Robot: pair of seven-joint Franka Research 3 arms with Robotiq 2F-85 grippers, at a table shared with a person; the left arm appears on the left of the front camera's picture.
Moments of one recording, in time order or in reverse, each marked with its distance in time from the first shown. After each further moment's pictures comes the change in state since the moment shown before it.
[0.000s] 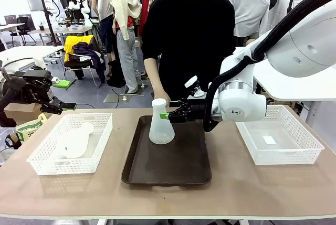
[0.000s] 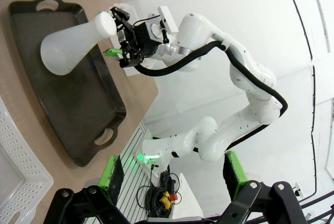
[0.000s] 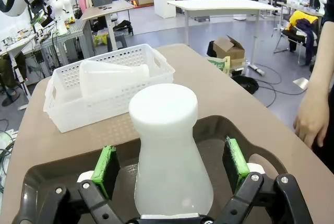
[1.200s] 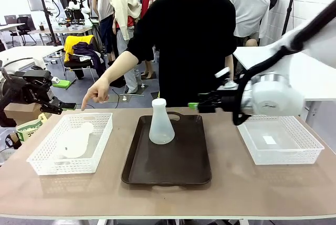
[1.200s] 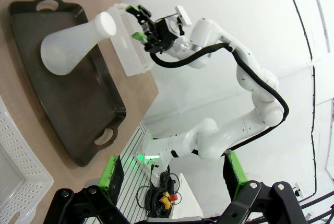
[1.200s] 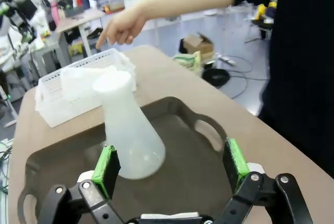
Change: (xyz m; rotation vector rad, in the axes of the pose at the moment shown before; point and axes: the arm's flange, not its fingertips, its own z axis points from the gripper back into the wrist) left arm 0.000 0.000 0.000 0.000 0.000 0.000; right arm 0.010 -0.029 0.120 -0.156 -0.004 -0.073
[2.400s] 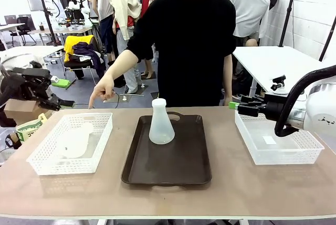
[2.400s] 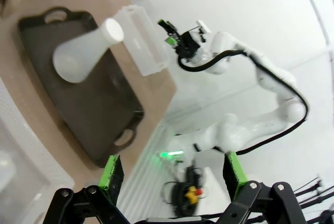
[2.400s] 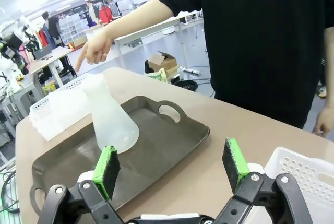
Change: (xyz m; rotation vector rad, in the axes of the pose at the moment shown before) left arm 0.014 -0.024 0.009 0.110 0.031 -0.132; right arm -0.027 0.005 0.120 -0.188 -0.108 -0.128
